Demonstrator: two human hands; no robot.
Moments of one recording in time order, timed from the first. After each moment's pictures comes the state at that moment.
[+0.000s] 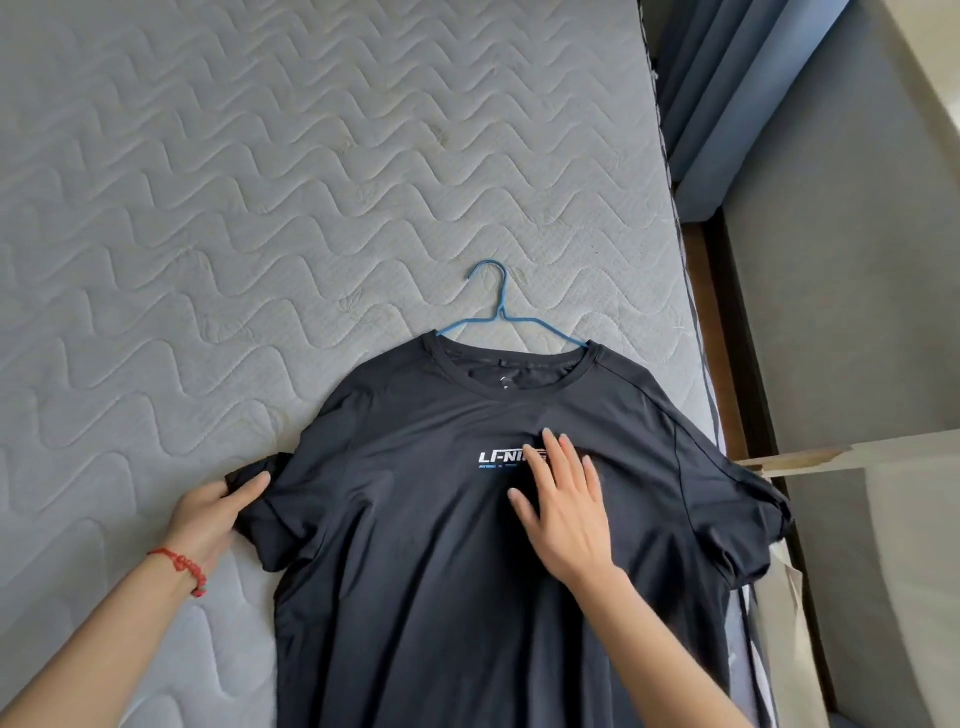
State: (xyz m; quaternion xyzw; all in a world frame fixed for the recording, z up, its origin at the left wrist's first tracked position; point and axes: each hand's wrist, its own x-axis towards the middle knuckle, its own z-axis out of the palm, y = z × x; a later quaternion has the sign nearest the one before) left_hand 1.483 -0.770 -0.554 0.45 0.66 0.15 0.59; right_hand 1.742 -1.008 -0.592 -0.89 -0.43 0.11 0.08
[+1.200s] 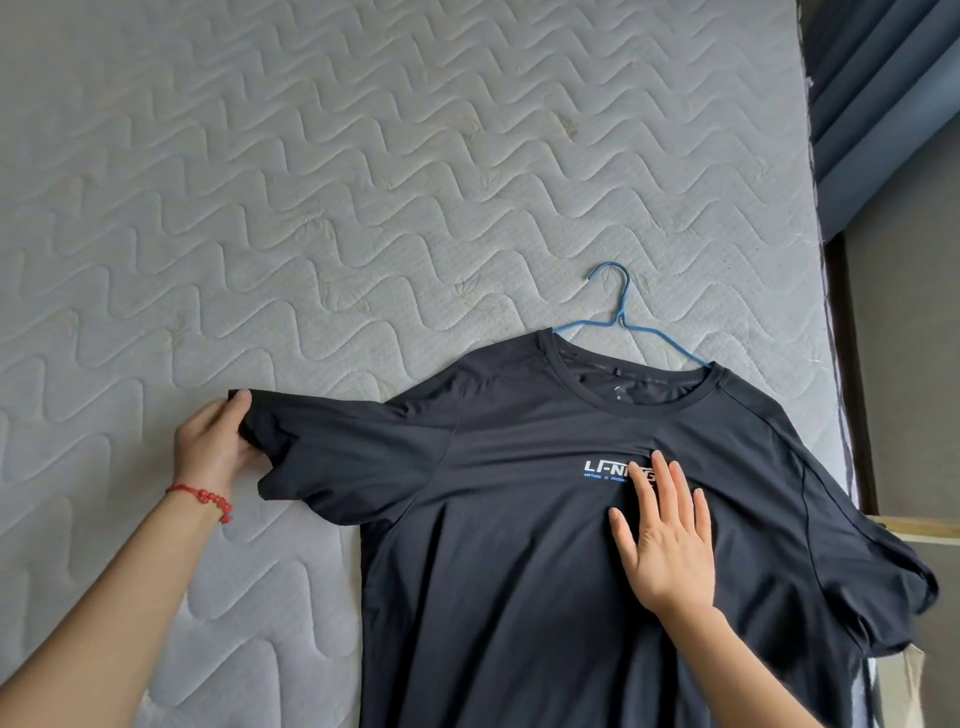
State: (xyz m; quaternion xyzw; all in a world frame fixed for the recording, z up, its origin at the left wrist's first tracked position) left_hand 1.425 -0.705 -0.528 0.39 0.66 0.34 0.54; right_hand 1.729 -1.005 -0.602 -0.90 -0.41 0.13 0.03
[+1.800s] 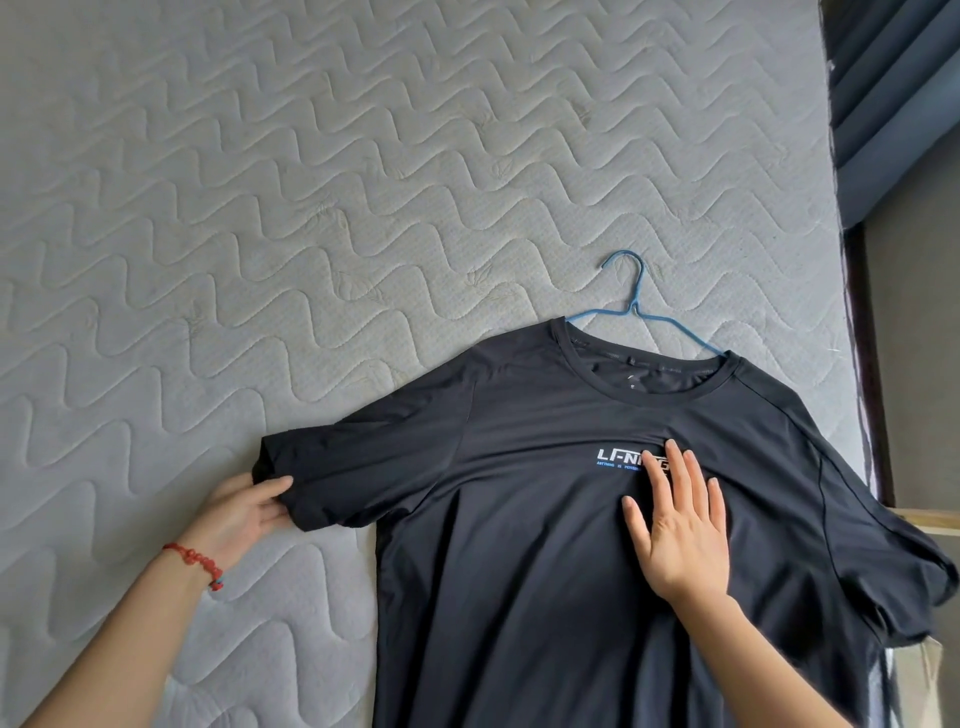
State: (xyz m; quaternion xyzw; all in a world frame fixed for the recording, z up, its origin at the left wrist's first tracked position) left_hand 1.378 -0.750 -0.548 0.33 0.64 0.16 0.68; right_hand 1.728 -1.006 -0.604 -0.90 -0.41 0.12 0.02
